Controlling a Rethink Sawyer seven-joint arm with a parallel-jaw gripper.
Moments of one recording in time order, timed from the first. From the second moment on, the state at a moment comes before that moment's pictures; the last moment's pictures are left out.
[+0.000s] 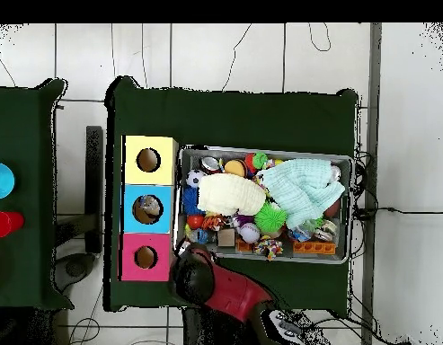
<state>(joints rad) -0.24 -0.66 0.07 2.23 0.23 -0.04 1.80</state>
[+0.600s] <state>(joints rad) -0.28 -0.62 0.09 2.23 0.23 -0.06 1.80</state>
